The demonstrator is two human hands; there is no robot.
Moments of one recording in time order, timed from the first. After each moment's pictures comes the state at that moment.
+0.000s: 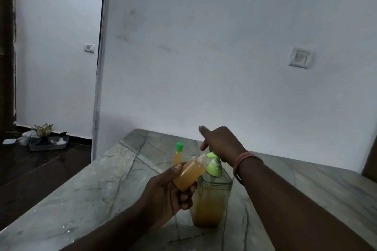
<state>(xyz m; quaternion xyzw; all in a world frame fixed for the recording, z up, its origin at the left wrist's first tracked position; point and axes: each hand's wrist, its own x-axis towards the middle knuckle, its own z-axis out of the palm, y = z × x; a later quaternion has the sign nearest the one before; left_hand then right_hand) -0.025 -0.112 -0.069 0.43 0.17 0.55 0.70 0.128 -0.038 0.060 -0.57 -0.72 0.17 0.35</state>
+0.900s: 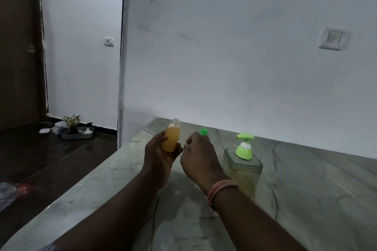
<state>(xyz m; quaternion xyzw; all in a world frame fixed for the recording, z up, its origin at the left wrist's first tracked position) -0.089 -0.084 -0.064 0.26 0.25 0.79 0.51 0.023 -0.096 -0.022 -0.52 -0.78 0.06 0.36</state>
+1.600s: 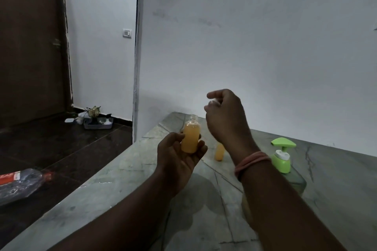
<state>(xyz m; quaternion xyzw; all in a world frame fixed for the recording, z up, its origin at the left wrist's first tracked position) -0.089 -0.069 -0.063 0.21 0.18 0.74 0.61 0.011 -0.048 0.040 -0.41 -0.72 0.19 0.53</state>
